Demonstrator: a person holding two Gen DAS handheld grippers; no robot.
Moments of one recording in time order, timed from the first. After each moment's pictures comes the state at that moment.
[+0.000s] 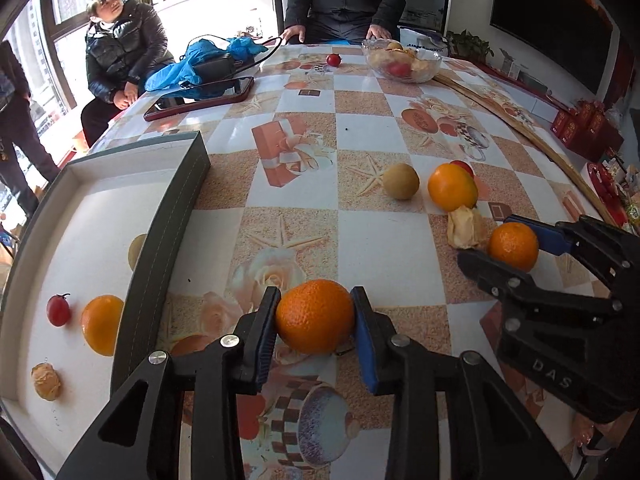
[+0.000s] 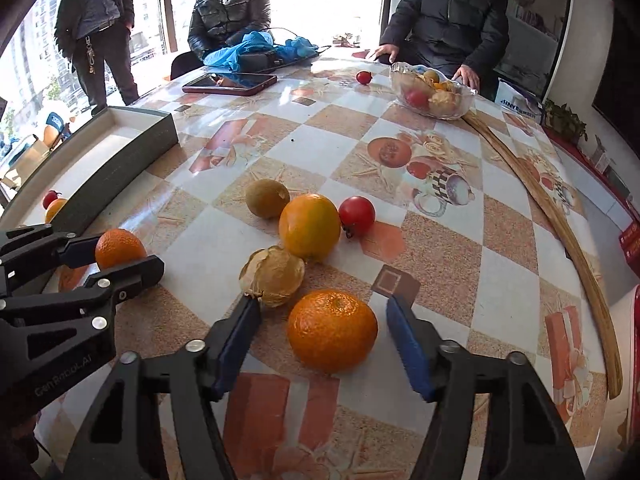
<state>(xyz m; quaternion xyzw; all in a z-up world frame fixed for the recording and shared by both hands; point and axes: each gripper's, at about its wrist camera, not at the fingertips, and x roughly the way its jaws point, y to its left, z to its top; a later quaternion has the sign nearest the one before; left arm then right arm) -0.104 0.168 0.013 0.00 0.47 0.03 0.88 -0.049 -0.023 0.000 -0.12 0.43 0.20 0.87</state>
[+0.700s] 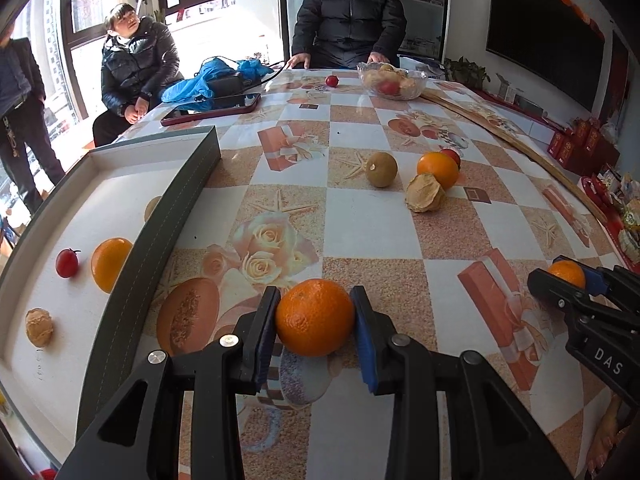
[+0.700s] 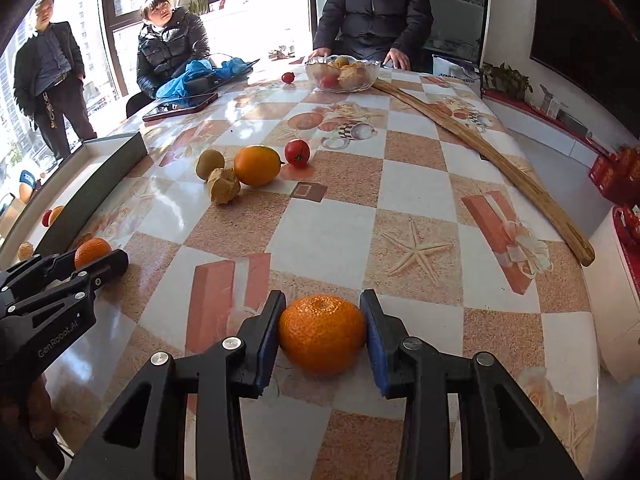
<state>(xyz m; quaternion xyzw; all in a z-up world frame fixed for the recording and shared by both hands) -0.148 0.157 0.006 -0.01 0.41 0.04 0.91 -0.110 -0.086 0.000 -0.04 0.42 0.12 0.90</state>
